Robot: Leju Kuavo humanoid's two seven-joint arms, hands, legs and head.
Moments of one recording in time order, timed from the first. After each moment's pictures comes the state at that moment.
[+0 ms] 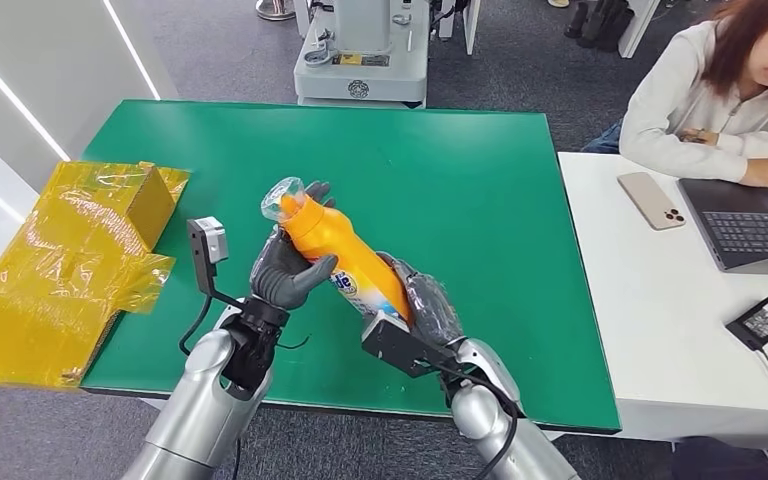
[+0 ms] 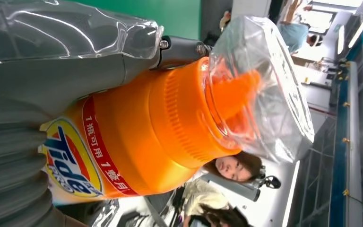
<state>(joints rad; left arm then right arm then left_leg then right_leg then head) -0.37 -0.15 -0.34 -1.13 0.45 -0.31 -0.25 -0.36 0.06 0.57 -1.04 0.57 -0.11 -0.27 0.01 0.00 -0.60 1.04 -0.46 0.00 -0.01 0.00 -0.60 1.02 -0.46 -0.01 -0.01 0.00</state>
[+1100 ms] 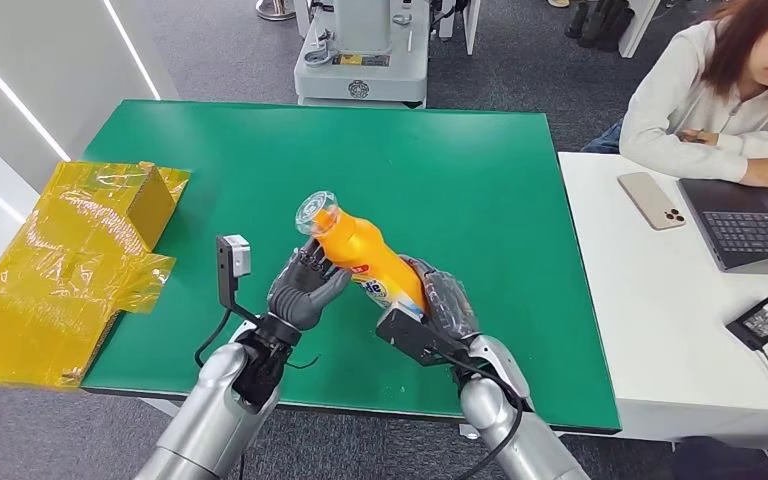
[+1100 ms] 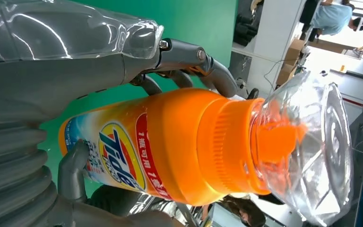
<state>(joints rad) -0.36 -0.15 -0.37 -1.02 0.48 -0.36 -0.26 -0.38 0.07 0.49 -0.94 0.63 -0.16 -0.27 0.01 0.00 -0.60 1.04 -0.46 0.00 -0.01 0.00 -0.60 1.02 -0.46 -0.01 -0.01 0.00</state>
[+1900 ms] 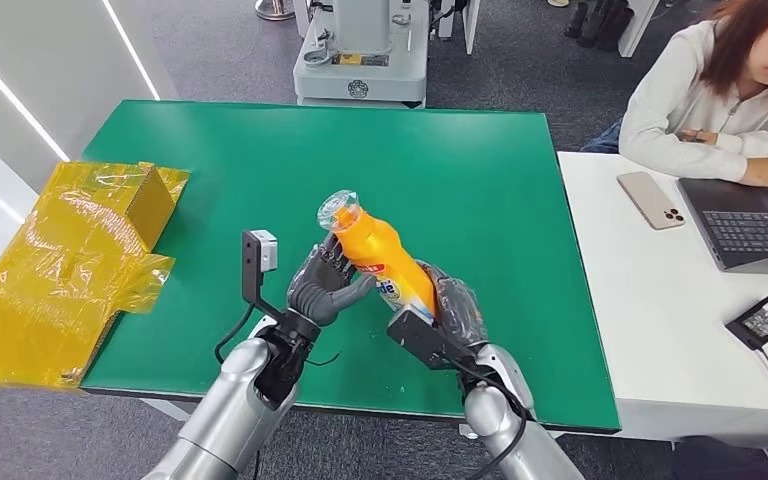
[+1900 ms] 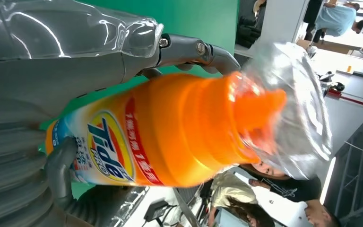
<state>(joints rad) -0.41 -0.21 -0.39 -0.95 0.41 -0.29 -0.29 -0.35 0.07 0.46 -0.94 0.60 -0.22 -0.28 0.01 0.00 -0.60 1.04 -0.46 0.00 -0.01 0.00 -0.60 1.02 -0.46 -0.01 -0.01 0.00</state>
